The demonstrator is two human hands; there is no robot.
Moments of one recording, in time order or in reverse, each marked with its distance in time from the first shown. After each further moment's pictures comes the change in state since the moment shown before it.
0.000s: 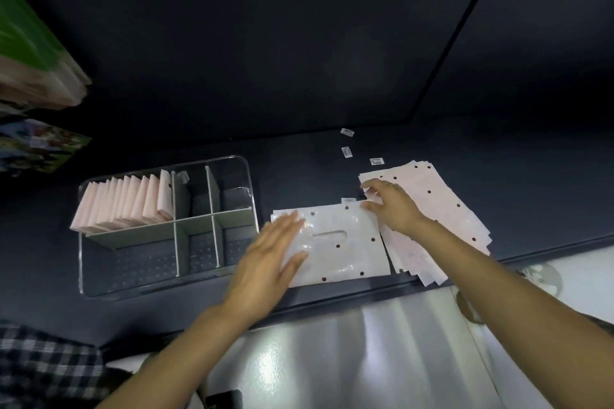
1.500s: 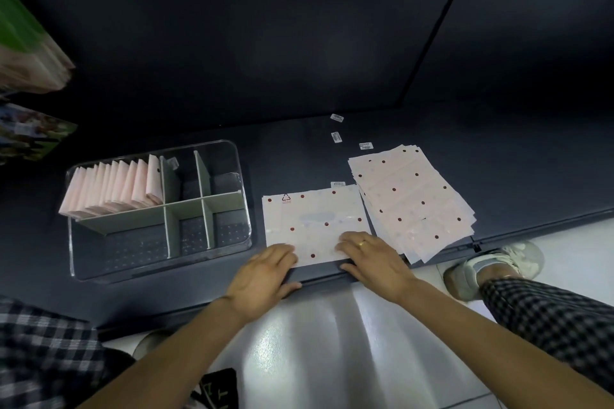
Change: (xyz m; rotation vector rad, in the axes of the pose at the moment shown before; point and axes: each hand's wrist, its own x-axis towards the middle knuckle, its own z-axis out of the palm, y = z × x) left_hand -0.027 -0.029 0.051 0.294 -0.317 0.112; right_hand -0.105 0.016 0.068 -0.480 0.149 -0.550
